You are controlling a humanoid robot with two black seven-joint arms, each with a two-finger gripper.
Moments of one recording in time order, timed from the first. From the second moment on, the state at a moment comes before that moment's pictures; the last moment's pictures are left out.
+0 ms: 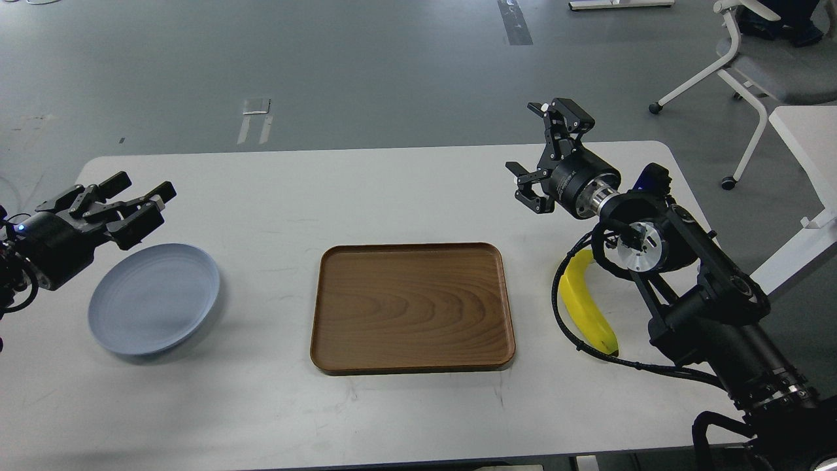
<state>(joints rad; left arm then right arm) -0.71 1.01 -0.15 -1.18 1.35 0.45 -0.48 0.55 -0.10 1.21 1.07 -0.68 0.09 -0.20</state>
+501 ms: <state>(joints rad) -0.55 0.91 -0.09 -0.92 1.33 0.49 -0.47 0.56 -0.07 1.21 1.08 -0.68 0.08 -0.20</state>
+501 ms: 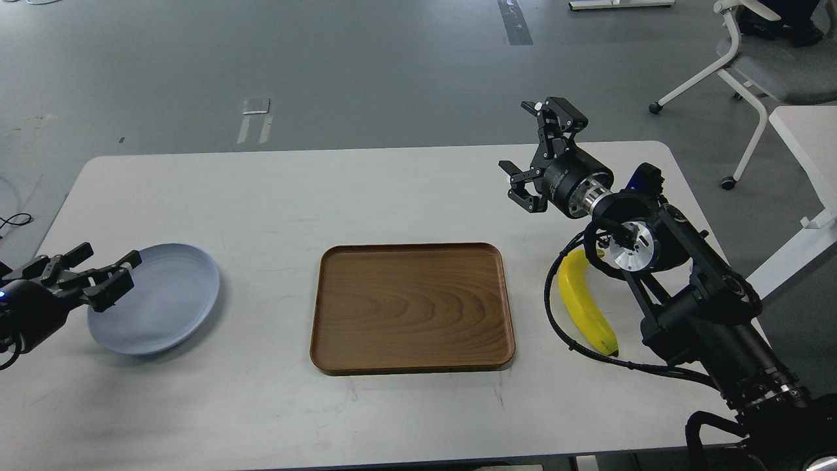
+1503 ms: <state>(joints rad) -0.47 0.78 -0.09 -0.70 1.24 0.49 -0.48 0.56 -0.06 1.20 1.08 -0.69 0.07 -0.20</state>
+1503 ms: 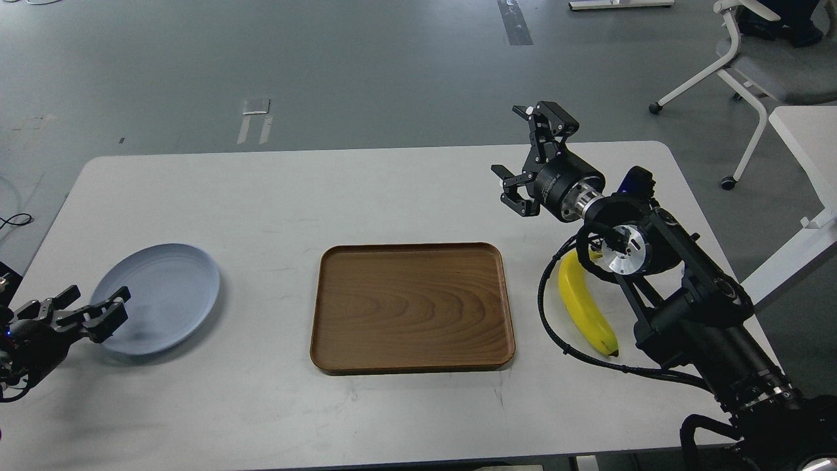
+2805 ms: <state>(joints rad) -0.44 0.75 -0.09 -0.63 1.16 0.46 -0.49 0.56 -0.05 1.19 1.09 -0.69 0.07 -0.19</state>
